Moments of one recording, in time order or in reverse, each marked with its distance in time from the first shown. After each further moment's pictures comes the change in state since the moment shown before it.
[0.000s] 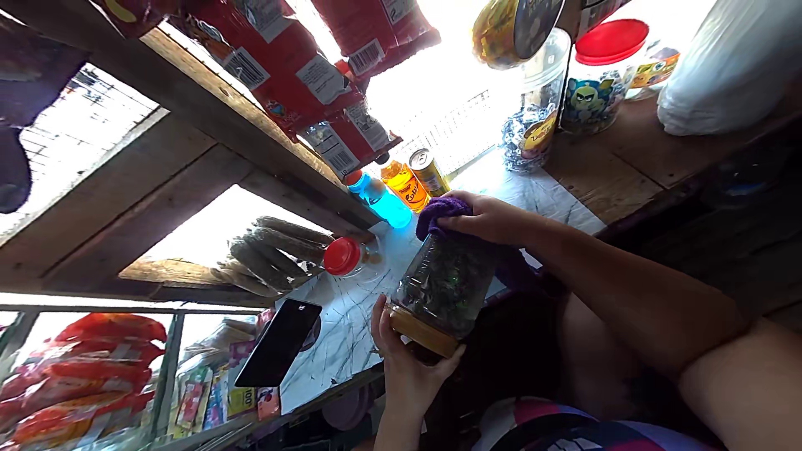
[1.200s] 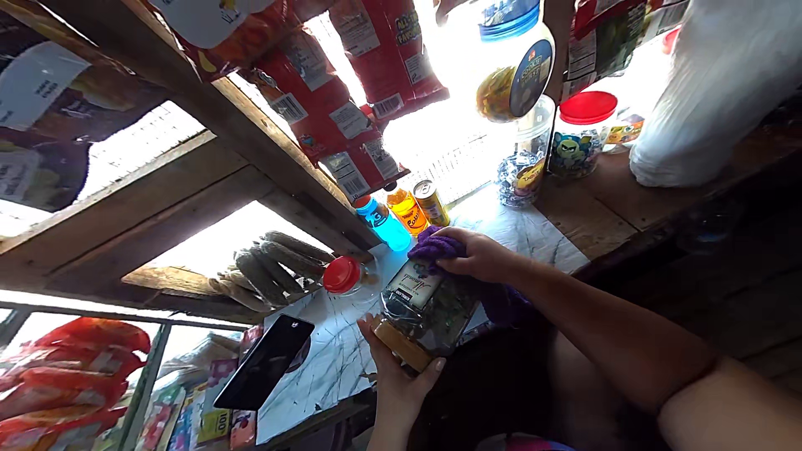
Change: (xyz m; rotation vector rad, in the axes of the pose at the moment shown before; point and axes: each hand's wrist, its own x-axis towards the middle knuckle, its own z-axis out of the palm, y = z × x) left_hand 0.004 0.006 0.005 -0.380 0.007 -0.406; right_hand -0.004 0.001 0.014 -0.177 0.033 -0.099
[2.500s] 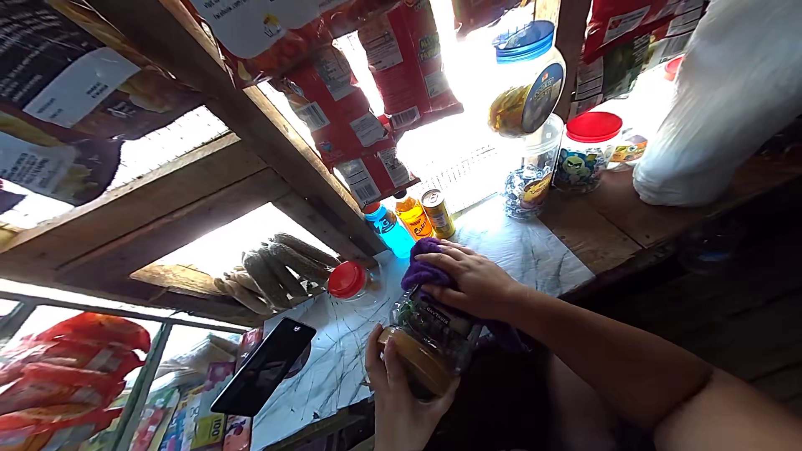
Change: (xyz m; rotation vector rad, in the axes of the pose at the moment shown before) left_hand -0.002 0.002 -0.006 0.540 0.107 0.489; right_hand -0.009 -0.021 0.026 -0.470 -0.024 -0.098
